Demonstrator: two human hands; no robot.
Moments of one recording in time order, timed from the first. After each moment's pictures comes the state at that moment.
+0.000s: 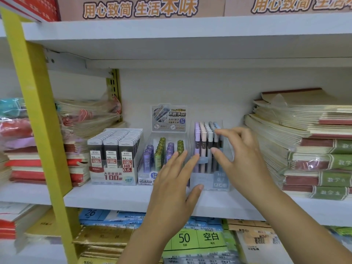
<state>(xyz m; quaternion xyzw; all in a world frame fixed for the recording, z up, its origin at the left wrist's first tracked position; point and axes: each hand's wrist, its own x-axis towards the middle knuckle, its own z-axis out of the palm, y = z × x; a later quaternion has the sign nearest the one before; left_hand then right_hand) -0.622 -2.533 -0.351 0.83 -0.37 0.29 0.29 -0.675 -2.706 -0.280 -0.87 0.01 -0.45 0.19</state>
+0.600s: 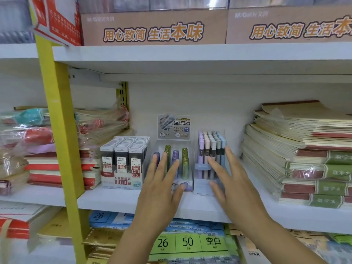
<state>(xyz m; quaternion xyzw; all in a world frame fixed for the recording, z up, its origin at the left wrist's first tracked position) -0.603 -2.501 -0.349 0.87 -0.29 0.32 0.25 -0.682 -2.695 -0.326 -0.93 0.01 -0.36 0.07</state>
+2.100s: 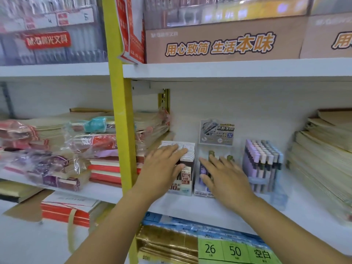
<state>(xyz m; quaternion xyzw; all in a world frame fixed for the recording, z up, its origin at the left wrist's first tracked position) -0.546 -2.389 -0.270 0.91 -0.29 0.27 0.09 -0.598 -2.591 -0.281 -0.98 -0.03 -0.19 -0.03</state>
